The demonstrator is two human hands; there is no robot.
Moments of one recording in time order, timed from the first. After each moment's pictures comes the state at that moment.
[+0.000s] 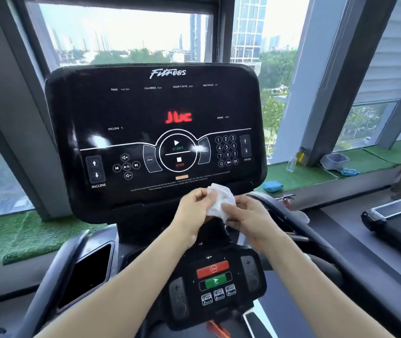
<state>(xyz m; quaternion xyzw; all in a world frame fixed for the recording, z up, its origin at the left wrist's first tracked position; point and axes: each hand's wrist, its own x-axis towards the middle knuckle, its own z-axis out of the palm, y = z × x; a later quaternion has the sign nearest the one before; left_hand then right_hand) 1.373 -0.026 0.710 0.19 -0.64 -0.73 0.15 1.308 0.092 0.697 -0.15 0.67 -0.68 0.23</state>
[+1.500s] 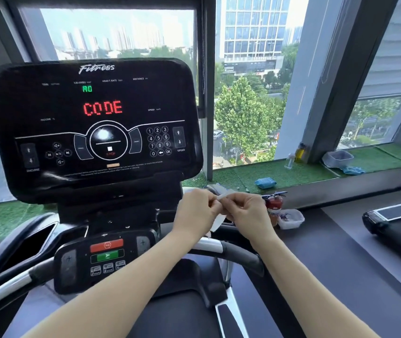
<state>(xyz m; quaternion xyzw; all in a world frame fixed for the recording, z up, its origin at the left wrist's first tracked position) 1.297 0.187 0.712 0.17 -0.92 -0.28 0.23 1.231 0.291 0.696 -0.26 0.73 -0.62 0.10</state>
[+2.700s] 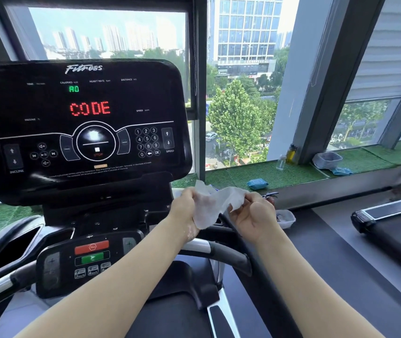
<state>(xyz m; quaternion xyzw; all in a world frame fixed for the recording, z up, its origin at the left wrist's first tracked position) 1.269 0.188 0.702 0.33 -0.39 -0.85 0.10 1.213 0.313 0.712 0.06 0.37 -0.88 0.29</state>
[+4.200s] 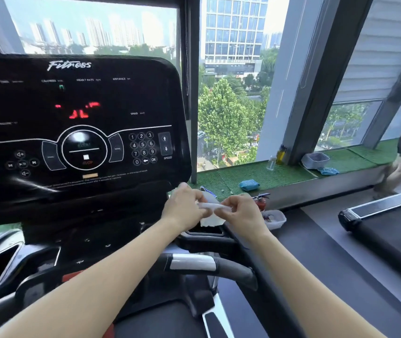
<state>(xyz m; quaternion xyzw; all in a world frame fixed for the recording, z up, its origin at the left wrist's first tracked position) 1.247 0.137 0.708 0.17 -0.93 -0.29 0.12 1.180 0.274 0.686 -0.25 0.84 -0.48 0.06</state>
